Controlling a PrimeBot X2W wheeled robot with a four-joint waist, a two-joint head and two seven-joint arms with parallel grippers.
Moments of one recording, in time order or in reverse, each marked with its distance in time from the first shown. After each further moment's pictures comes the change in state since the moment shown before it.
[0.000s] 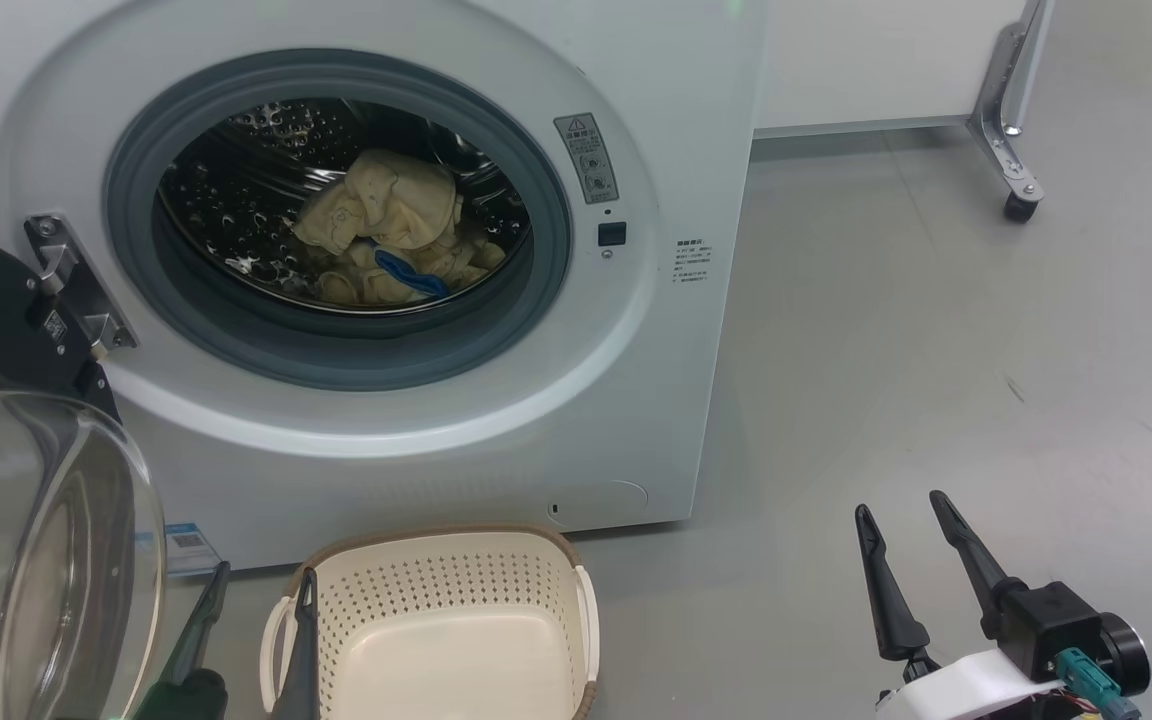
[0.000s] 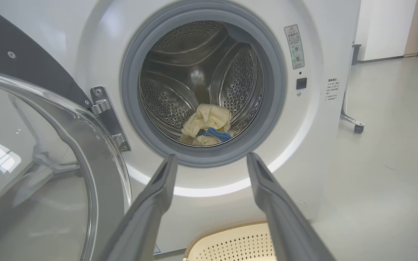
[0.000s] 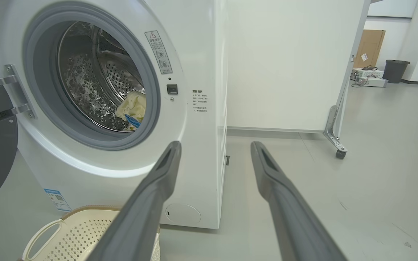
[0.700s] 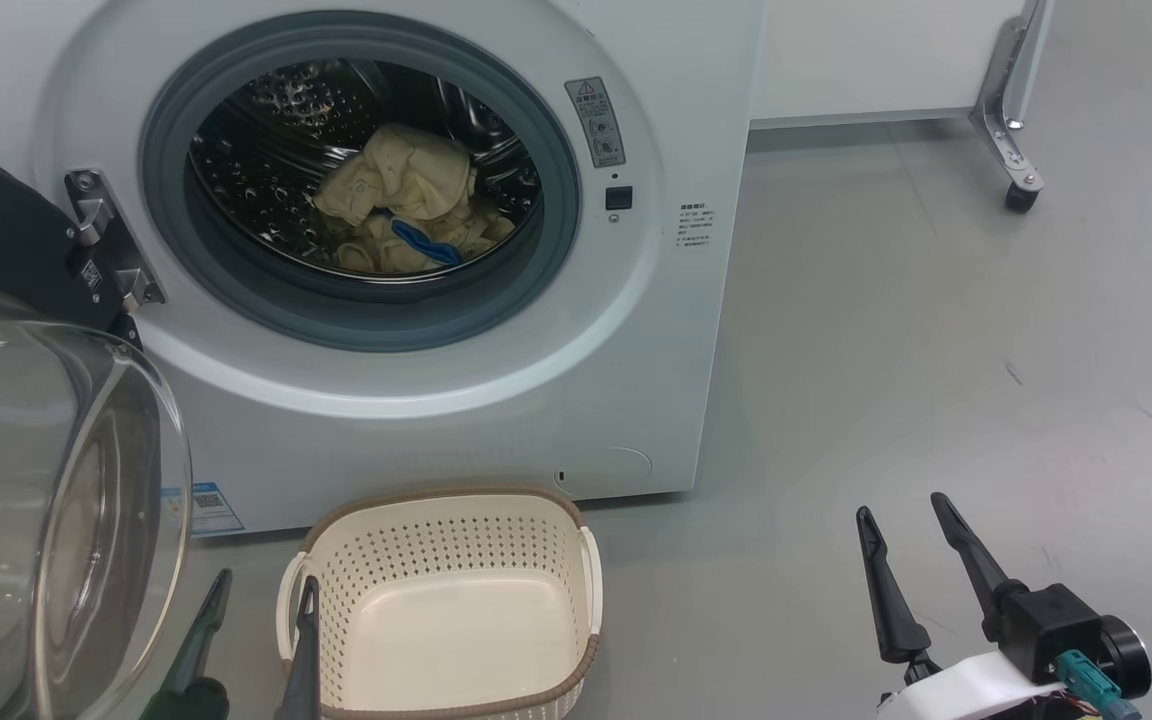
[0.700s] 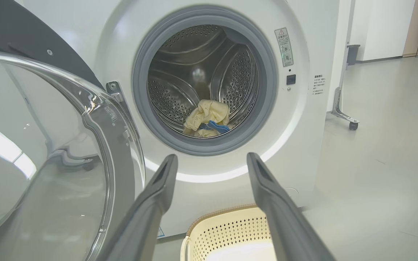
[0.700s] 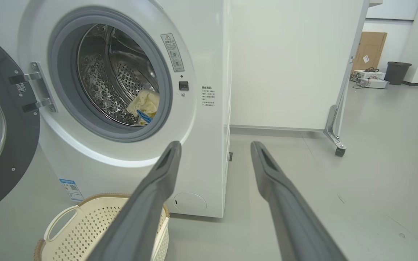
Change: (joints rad) left arm 0.009 0.001 -0.006 -0.005 0.000 -0.007 0.000; right arm 0.001 0.000 -0.002 0.001 -0.001 0.000 0.000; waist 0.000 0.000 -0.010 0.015
